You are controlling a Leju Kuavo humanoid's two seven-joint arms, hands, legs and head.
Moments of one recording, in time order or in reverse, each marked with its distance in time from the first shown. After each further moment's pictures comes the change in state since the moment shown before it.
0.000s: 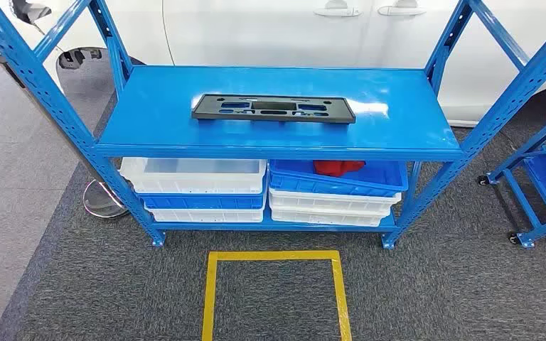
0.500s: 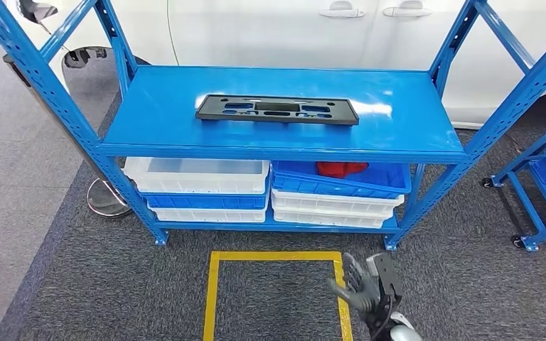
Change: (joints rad) left arm -0.046 -0.018 0.246 0.036 -0.163 0.007 -0.054; right arm -0.159 0.011 0.077 -0.393 -0.098 0.079 -0.112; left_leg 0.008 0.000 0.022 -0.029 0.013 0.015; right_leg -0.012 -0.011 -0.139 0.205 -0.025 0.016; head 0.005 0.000
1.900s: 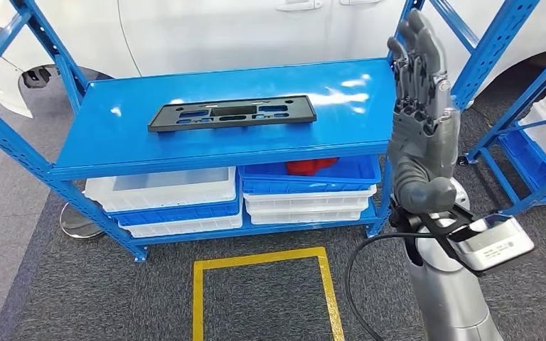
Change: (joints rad) left arm -0.096 -0.076 0.535 0.093 -0.389 0.025 -0.022; right arm -0.390 -0.103 0.343 -1.014 0.148 -0.256 -0.241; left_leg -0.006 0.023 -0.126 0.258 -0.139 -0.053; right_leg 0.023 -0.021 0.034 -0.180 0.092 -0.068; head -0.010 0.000
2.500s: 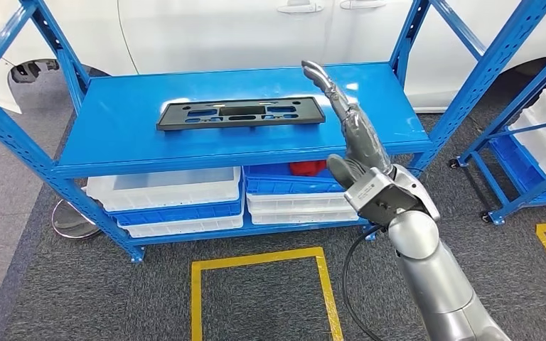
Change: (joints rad) left arm -0.006 -0.011 0.030 0.005 -0.023 0.000 -0.014; right arm -0.044 -0.047 0.096 0.173 0.133 0.077 0.191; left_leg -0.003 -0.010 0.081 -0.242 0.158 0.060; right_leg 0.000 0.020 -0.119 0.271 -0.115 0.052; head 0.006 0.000
